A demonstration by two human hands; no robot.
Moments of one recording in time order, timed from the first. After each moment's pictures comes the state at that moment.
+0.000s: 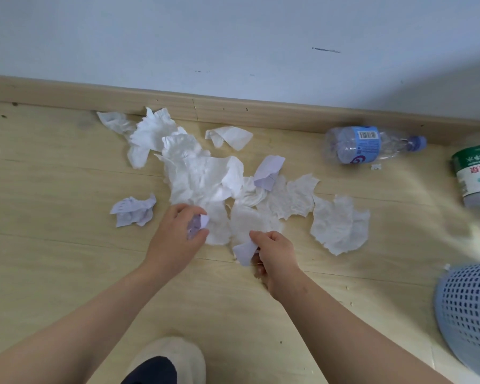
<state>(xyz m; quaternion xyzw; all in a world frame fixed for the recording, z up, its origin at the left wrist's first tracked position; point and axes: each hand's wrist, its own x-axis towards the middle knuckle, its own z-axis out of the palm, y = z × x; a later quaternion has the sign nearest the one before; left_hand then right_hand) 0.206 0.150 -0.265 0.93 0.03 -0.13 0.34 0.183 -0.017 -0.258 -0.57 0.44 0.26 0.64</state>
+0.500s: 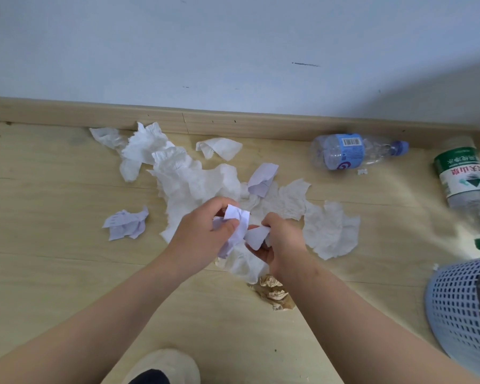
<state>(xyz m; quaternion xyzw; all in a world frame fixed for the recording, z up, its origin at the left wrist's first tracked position) 0.217 0.098 -0.209 0.84 0.01 -0.19 0.50 0.212 -0.038 -0.231 -0.47 0.47 0.20 0.72</state>
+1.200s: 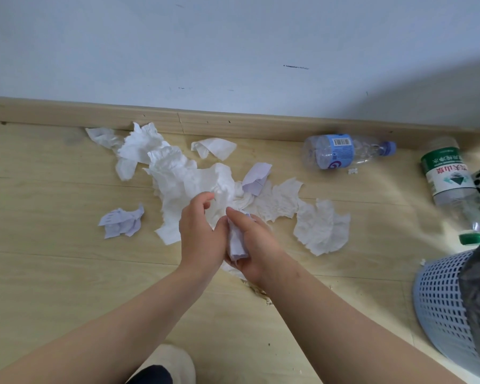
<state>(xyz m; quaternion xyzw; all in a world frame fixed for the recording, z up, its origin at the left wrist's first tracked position) 0.203 0.072 -0.237 0.83 0.16 -0.04 0.54 0.197 -0.013 -0.219 -0.41 0.38 0.26 0.79</state>
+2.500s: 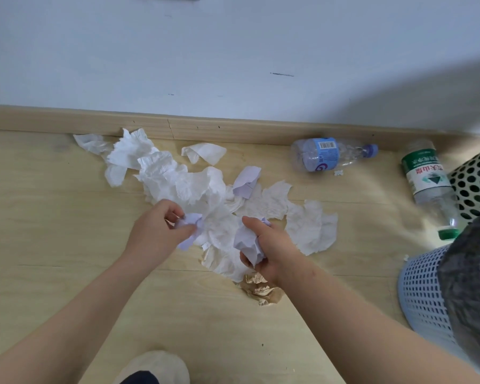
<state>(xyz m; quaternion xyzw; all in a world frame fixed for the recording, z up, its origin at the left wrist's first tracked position) 0.221 0.133 -0.224 0.89 0.10 -0.13 0.43 0.193 -0.045 -0.213 -0.46 0.43 0.25 0.74</state>
